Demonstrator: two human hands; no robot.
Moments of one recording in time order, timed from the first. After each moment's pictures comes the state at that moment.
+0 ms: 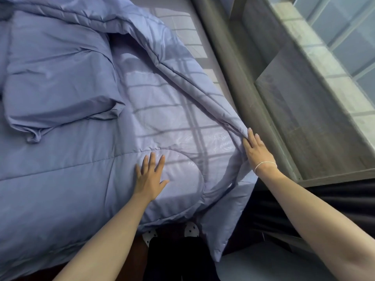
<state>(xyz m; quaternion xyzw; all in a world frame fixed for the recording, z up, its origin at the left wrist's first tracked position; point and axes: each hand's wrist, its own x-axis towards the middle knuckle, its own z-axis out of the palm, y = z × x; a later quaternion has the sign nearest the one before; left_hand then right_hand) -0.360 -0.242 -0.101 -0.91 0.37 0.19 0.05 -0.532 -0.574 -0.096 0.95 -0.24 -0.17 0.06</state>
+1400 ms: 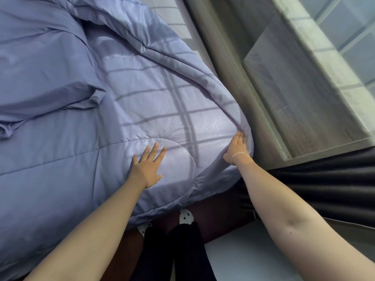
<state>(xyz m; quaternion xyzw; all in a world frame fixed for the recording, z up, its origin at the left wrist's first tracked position) -0.360 -0.257 -0.102 -0.84 0.45 0.27 0.15 -0.526 -0.522 -0.126 0.81 -0.48 -0.29 -0.16</state>
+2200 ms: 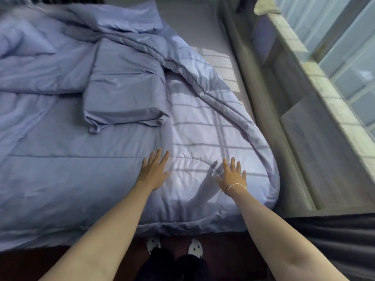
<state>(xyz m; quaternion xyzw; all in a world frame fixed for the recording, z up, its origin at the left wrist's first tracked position) -0.322 -0.169 -0.005 -0.93 0.30 0.20 0.00 -0.463 -0.413 -0.043 0.92 -0.31 -0.21 -0.15</state>
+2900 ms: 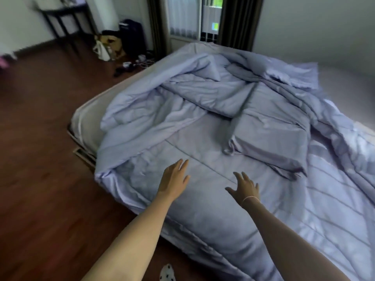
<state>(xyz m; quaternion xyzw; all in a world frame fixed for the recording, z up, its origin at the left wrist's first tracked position) -0.263 0.203 0.058 -0.99 0.05 0.03 -0.12 -0.246 -0.055 0.018 0.98 -0.03 -0.14 -0.14</state>
